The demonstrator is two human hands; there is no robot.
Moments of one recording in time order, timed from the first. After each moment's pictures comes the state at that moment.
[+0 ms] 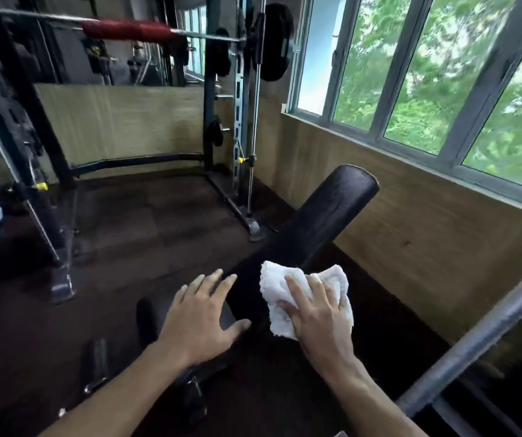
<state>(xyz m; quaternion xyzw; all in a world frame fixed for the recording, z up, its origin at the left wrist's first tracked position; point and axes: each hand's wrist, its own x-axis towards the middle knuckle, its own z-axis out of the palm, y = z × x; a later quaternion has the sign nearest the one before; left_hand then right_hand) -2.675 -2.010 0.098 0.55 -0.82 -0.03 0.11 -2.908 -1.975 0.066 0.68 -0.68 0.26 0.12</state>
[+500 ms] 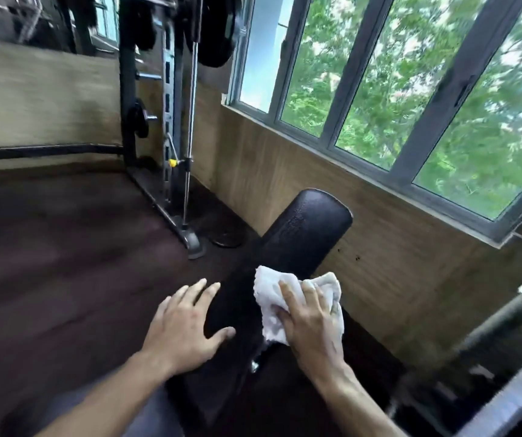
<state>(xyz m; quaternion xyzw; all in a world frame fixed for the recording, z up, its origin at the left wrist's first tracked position) -2.763 -2.341 0.064 0.49 -0.86 -0.12 0.12 -2.995 -2.262 0.062 0.60 -0.76 0.17 0.21</state>
